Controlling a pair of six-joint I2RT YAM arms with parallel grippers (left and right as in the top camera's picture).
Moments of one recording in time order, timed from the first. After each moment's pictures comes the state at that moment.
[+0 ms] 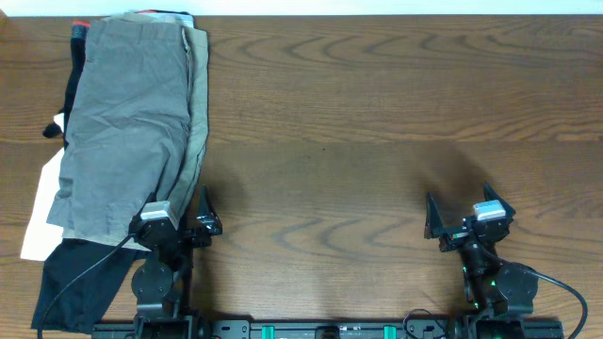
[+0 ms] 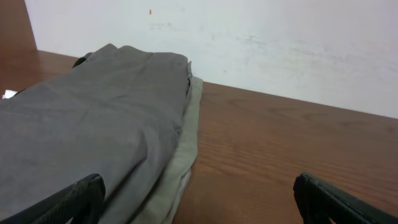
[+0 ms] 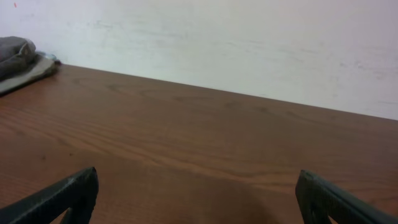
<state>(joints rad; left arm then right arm) 0.01 0.01 0.02 -0.12 -0.03 -0.19 -0.01 0.01 0.01 -0.05 -0.19 -0.06</state>
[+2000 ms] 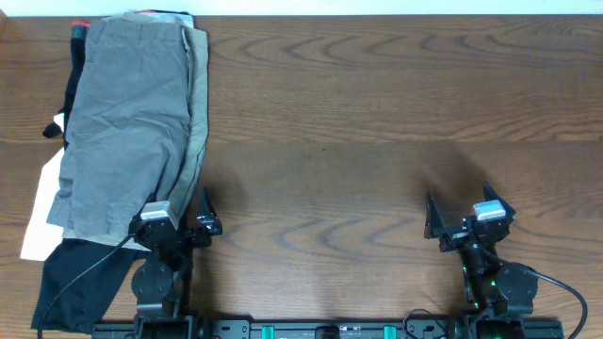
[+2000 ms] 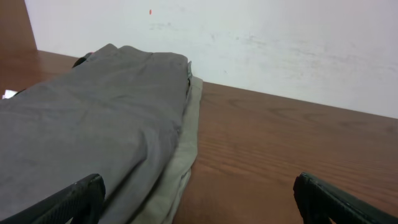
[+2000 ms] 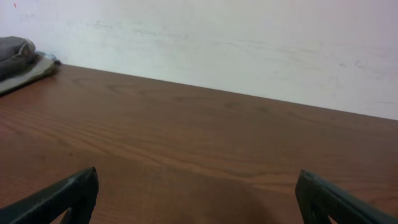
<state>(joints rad) 0.01 0.01 0.02 -0.12 -0.03 -0.19 -0.01 0.01 0.01 -0.05 -0.19 -0.06</state>
